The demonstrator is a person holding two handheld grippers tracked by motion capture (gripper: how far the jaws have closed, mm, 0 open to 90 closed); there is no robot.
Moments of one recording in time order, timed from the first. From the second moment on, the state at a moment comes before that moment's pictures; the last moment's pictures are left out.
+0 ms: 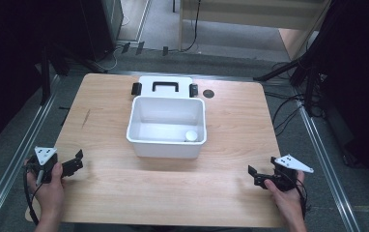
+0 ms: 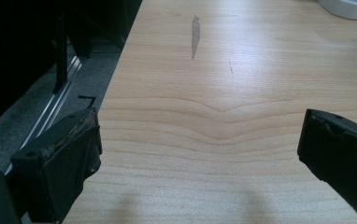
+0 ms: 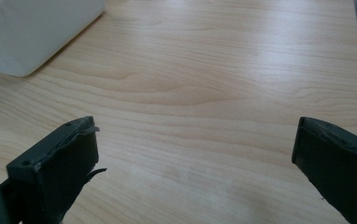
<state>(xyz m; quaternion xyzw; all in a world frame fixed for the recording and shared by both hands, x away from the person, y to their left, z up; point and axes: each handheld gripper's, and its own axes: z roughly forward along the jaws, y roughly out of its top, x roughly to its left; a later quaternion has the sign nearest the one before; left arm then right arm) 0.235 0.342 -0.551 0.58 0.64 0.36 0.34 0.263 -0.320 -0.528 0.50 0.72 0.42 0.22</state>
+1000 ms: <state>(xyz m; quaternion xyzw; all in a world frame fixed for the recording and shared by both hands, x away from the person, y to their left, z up) 0.234 0.342 -0.551 0.58 0.64 0.36 0.34 0.243 -0.333 -0.546 0.52 0.69 0.43 0.25</state>
